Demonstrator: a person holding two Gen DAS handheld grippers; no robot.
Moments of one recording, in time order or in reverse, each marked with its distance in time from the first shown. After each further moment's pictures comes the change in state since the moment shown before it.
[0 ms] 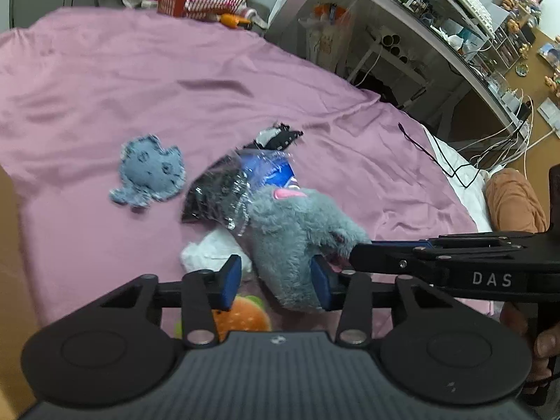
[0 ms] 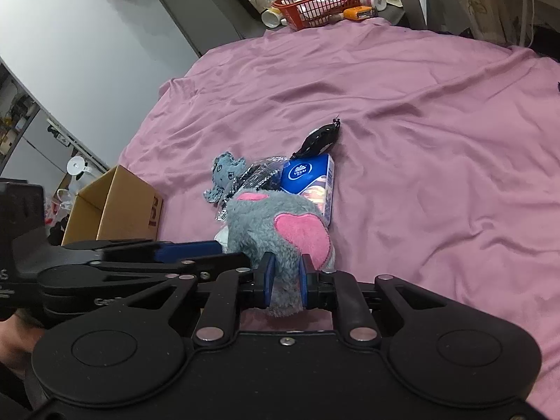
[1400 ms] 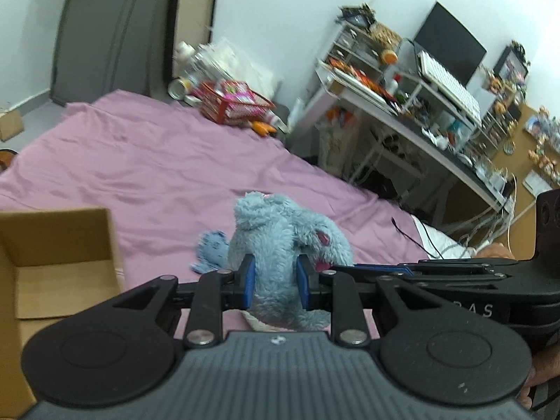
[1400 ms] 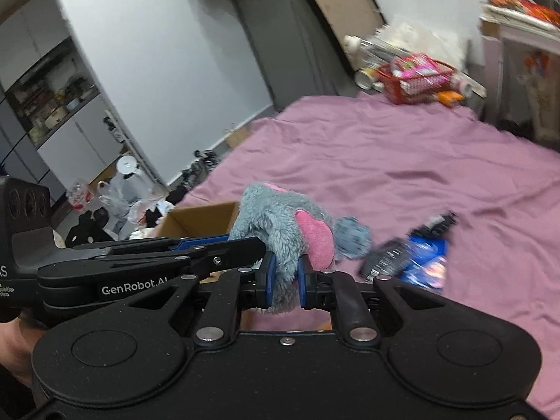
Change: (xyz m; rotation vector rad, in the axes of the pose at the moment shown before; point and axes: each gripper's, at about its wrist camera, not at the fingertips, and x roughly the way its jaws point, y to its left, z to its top) left arm -0.148 0.028 -0.005 -0.051 -0.326 0.035; right arm -0.041 0.136 0.019 -0.216 -0.154 0.093
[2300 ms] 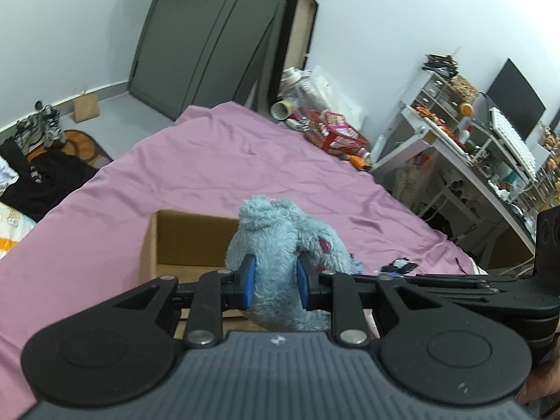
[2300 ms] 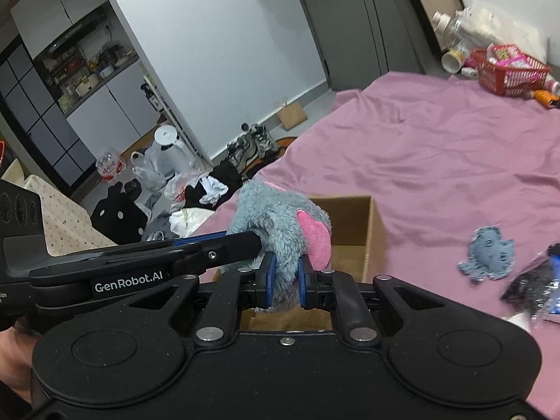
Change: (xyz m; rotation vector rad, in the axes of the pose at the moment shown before) left arm -0.064 0.139 -0.005 -0.154 -0.063 0.162; right arm 0.105 0.116 0.007 -0.056 0.084 0.113
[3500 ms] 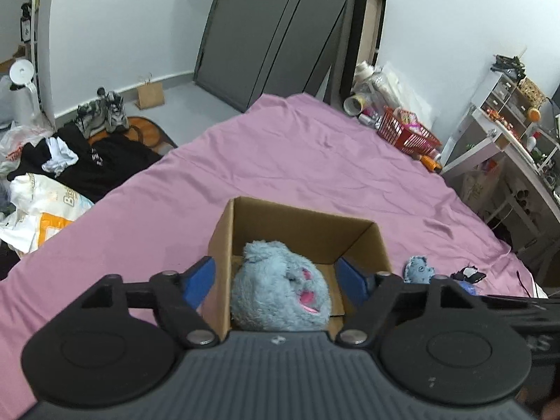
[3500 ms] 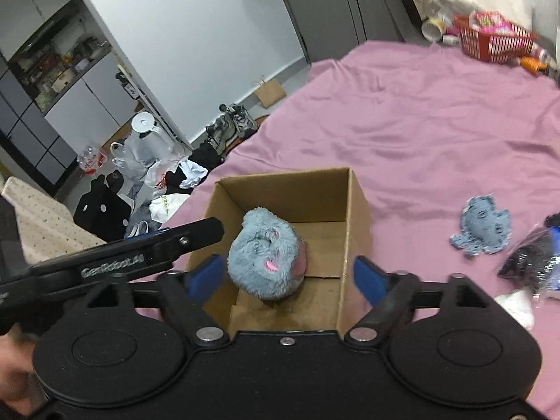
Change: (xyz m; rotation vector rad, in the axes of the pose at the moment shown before) left arm 0.009 0.015 -0.005 -0.058 0.005 0.228; right arm -0.002 -0.015 -0.009 0.048 0.059 -0.053
